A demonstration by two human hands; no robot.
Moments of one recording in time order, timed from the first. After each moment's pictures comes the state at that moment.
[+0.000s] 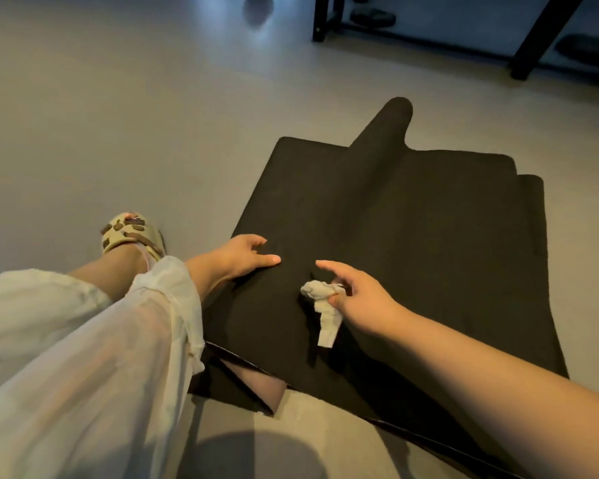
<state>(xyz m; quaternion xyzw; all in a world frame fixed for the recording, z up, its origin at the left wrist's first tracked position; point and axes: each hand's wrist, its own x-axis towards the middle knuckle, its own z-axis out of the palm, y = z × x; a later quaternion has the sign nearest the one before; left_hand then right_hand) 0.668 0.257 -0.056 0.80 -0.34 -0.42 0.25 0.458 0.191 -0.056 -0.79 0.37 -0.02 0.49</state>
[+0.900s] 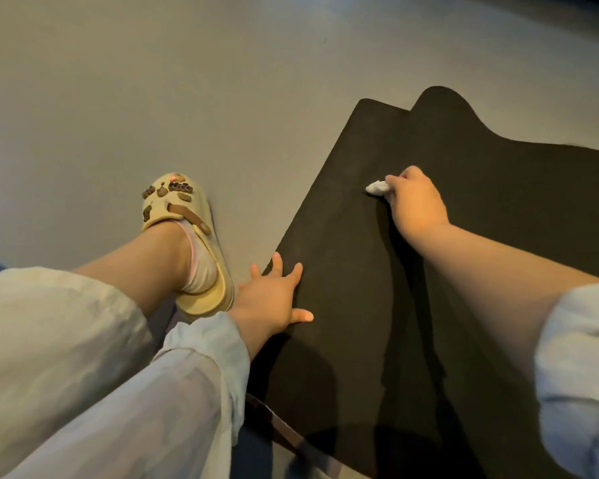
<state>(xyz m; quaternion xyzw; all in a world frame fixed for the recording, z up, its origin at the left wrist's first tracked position) 0.703 0.288 -0.146 0.84 -0.43 -0.32 -0.07 0.620 0.062 -0.106 -0.92 0.38 -0.06 0.09</state>
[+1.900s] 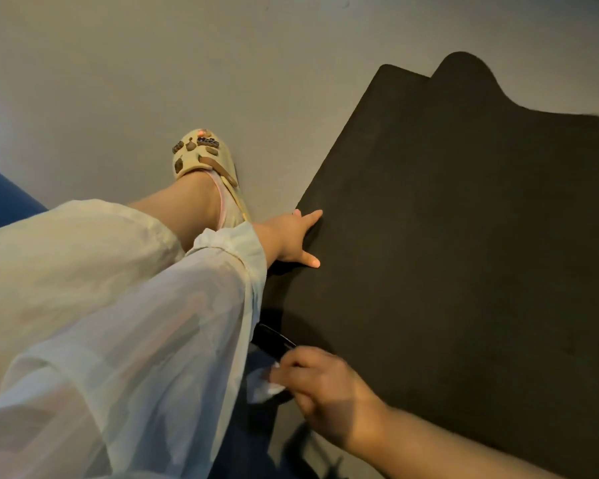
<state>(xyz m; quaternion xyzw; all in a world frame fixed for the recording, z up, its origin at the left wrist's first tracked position) 0.725 0.291 -0.131 0.80 -0.48 -0.34 -0.04 0.505 0.328 -0.119 -0.92 -0.02 0.07 0.39</state>
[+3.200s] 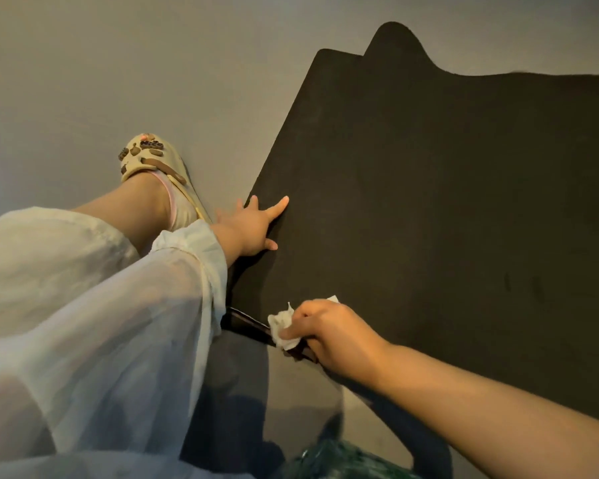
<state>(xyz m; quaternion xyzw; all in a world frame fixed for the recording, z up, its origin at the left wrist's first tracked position) 0.695 0.290 -0.122 0.82 -0.49 -0.26 -0.13 0.471 0.287 -0.119 -0.93 0.07 0.02 0.37</state>
